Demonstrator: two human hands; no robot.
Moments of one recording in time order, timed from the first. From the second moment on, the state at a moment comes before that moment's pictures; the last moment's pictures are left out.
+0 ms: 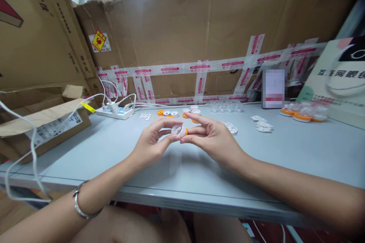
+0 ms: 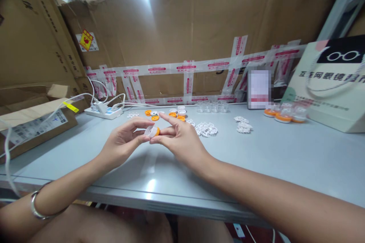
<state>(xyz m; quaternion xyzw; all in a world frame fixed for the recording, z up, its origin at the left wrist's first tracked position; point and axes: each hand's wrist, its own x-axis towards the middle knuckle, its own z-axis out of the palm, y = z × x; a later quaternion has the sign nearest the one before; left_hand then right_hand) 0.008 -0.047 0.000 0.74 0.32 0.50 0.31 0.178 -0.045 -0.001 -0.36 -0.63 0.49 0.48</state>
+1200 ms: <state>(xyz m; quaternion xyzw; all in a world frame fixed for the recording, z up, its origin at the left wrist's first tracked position) 0.000 -0.039 -0.008 0.82 0.37 0.36 0.27 0.183 -0.015 -0.020 -0.34 -0.57 0.67 0.35</state>
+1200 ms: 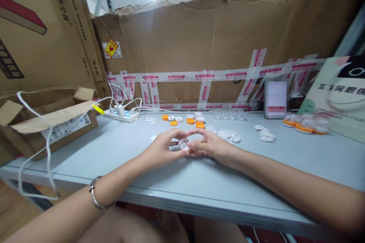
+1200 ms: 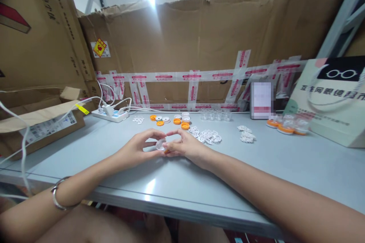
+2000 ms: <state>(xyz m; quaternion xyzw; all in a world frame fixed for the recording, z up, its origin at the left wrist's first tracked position) 0.003 -0.027 -0.017 0.84 0.43 0.29 0.18 0.369 0.070 0.030 -0.74 -0.65 0.13 0.10</state>
